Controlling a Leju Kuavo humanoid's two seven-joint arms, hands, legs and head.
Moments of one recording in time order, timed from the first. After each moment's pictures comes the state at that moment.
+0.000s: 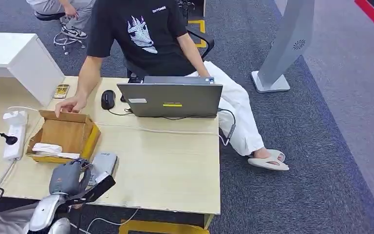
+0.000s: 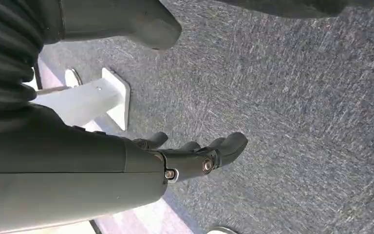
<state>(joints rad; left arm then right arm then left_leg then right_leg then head) 0.07 0.23 0.03 -1.33 -1.11 0.29 0.11 0.05 0.19 -0.67 -0.32 1.46 -0.14 0.14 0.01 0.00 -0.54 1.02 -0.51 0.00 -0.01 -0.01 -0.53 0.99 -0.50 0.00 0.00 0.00</state>
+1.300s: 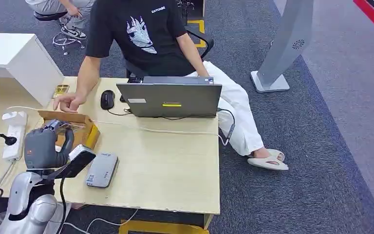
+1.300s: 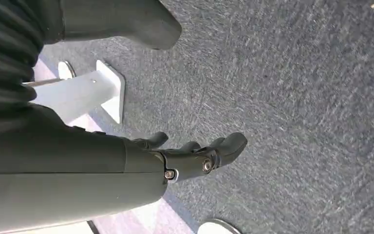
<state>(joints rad) -0.02 0.27 0.09 -1.58 -0.96 0.52 -0.06 0.09 0.20 -0.62 -0.44 1.44 -0.07 0.13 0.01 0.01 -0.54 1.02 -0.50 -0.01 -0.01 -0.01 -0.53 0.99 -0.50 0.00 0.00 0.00</state>
